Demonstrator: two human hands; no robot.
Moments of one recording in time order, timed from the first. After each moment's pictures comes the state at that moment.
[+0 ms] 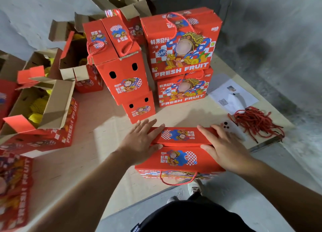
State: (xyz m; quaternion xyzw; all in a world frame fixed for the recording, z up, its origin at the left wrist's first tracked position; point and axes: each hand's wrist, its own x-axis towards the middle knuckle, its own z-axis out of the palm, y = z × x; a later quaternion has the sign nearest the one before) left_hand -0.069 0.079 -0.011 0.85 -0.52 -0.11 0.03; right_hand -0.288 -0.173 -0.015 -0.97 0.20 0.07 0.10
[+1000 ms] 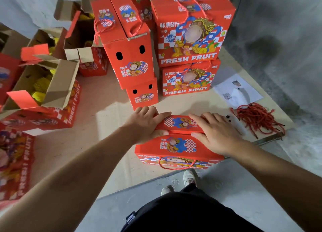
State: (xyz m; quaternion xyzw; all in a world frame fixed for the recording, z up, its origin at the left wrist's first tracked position) left_hand -0.065 0.066 -0.006 0.82 -0.57 -0.02 -0.12; right_hand -0.259 -0.171 -0.013 -1.00 0.07 0.06 0.01
